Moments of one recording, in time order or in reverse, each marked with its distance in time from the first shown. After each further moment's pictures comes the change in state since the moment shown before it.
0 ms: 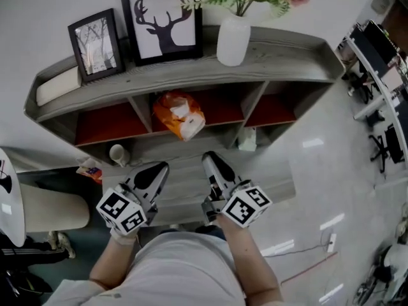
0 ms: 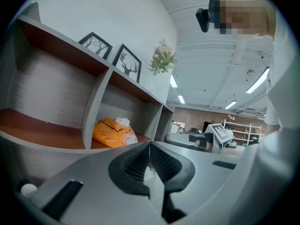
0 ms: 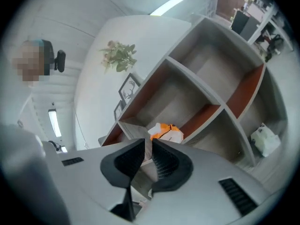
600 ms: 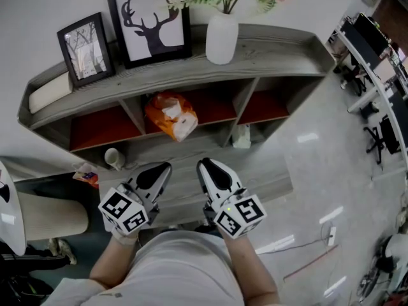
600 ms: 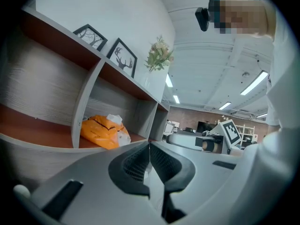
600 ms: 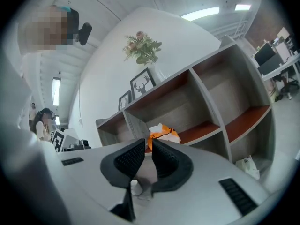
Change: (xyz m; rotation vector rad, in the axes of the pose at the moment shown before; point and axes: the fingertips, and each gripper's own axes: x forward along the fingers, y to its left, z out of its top) left arm 0.018 -0.013 -0.005 0.000 0.013 -0.076; right arm -0.019 0.017 -0.005 -0.347 0.053 -0.066
